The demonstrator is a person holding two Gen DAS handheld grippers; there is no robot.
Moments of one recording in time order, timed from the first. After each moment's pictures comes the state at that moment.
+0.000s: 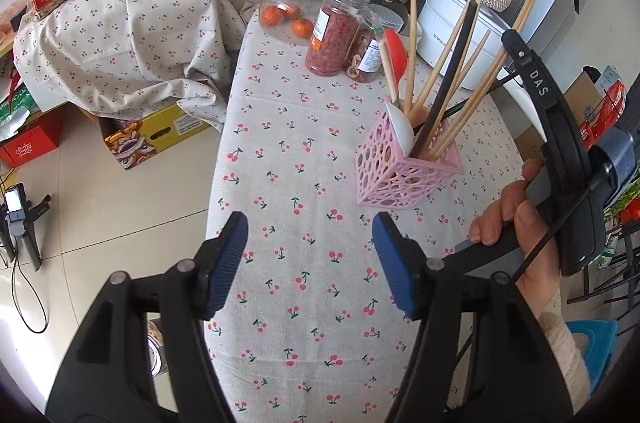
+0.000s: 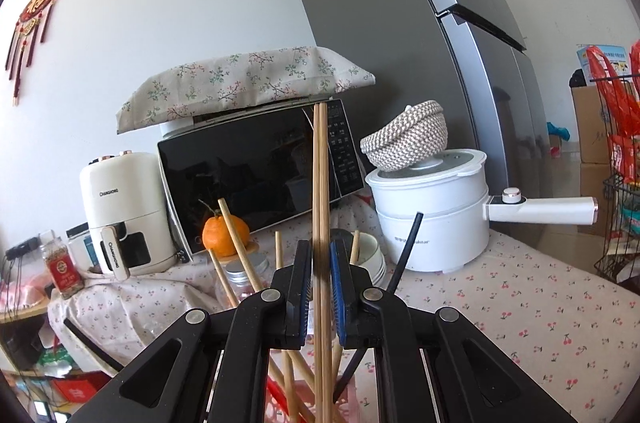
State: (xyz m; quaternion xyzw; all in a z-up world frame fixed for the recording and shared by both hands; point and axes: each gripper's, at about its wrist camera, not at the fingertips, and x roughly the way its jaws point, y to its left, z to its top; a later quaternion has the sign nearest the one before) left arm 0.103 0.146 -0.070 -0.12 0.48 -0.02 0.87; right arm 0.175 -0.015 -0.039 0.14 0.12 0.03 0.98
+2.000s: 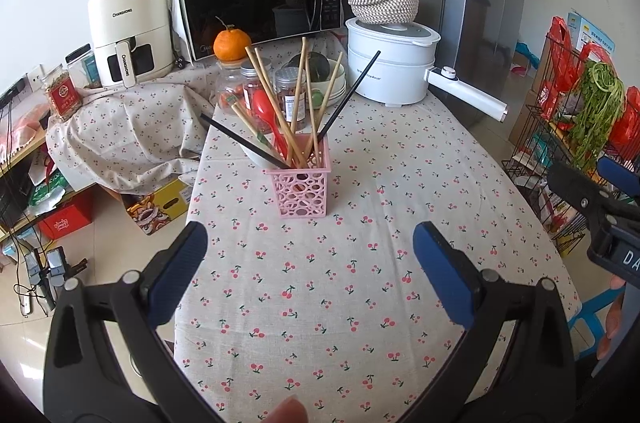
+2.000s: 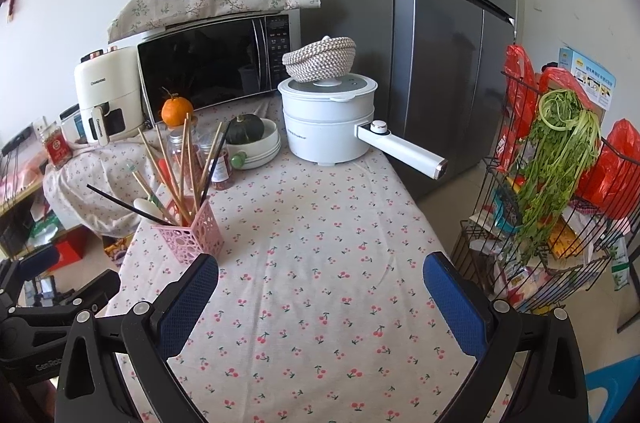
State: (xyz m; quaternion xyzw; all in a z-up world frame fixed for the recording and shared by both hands) left arm 0.015 0.005 -0.008 0.01 0.36 0.01 0.93; right arm 0.027 -0.175 0.035 0.01 0.35 0.02 0.94
